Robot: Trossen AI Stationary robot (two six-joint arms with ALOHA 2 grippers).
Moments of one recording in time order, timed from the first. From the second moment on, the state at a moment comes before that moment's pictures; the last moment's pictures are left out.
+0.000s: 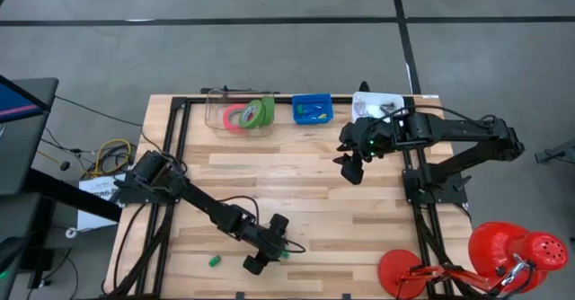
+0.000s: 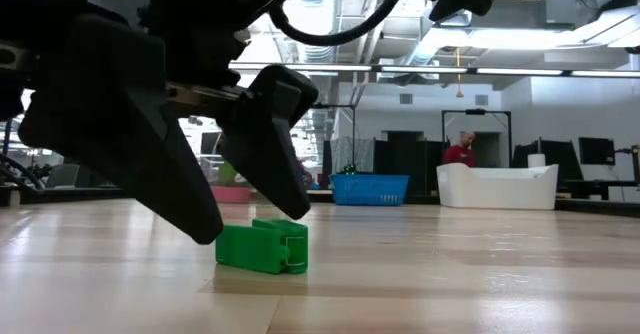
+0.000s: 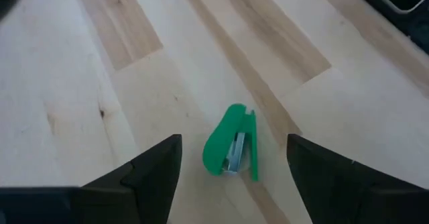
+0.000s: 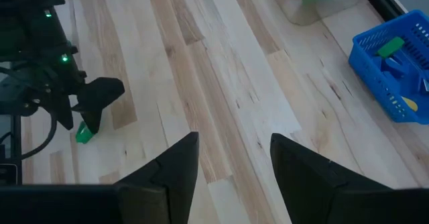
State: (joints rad) left arm -0.50 1.95 1.04 0.09 -0.06 0.07; right arm 0.04 1.25 1.32 -0.94 0.14 0.36
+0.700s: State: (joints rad) left arm -0.50 1.97 1.04 0.09 -0.03 0.10; right arm 0.04 1.25 1.32 -0.93 0.14 0.36
